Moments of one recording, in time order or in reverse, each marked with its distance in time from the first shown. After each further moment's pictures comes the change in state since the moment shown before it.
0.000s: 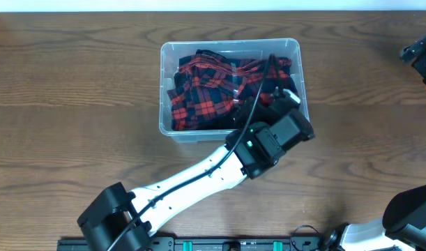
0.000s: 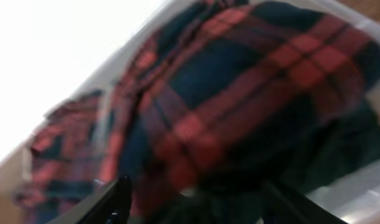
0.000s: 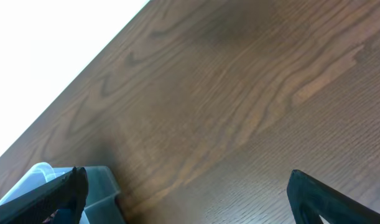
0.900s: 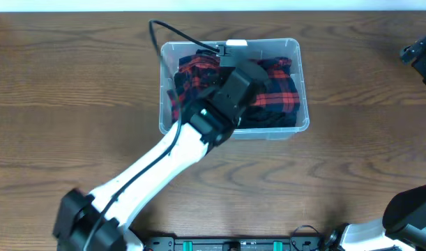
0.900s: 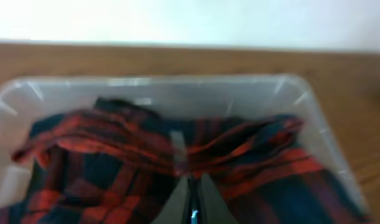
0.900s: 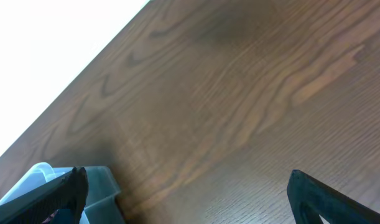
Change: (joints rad) left arm 0.283 -0.076 0.021 0.116 0.232 -0.407; right arm 0.000 0.000 0.000 0.000 0.000 0.000
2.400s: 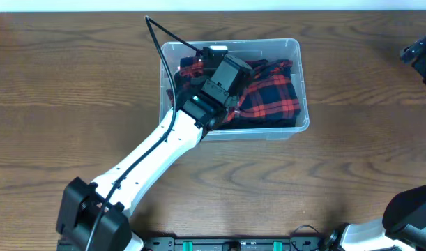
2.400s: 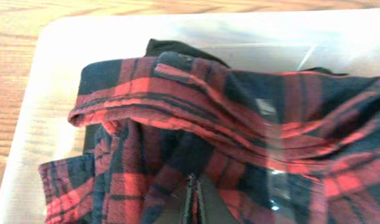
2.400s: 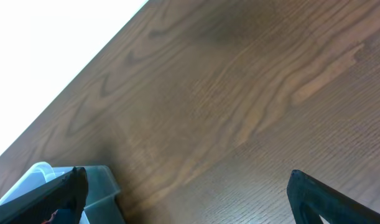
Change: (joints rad) left arm 0.091 0.023 0.018 -0.209 0.033 0.006; right arm 0.000 0.000 0.000 -0.003 0.000 0.000
